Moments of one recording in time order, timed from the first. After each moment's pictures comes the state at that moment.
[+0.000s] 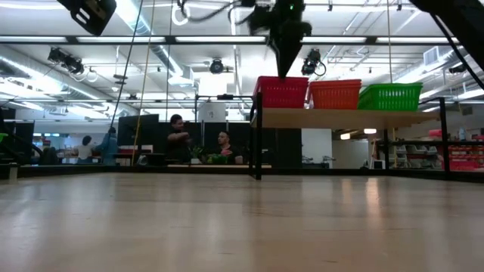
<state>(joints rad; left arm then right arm) -0.68 1.07 0.62 0.06 -0.54 -0.34 -0.23 2.03 2.22 -1.57 0.29 -0.30</state>
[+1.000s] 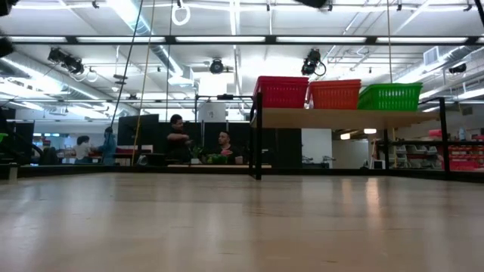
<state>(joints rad) -0.95 1.07 0.62 -0.31 -0.33 -0.93 0.45 1.98 1.88 -1.15 0.01 0.31</state>
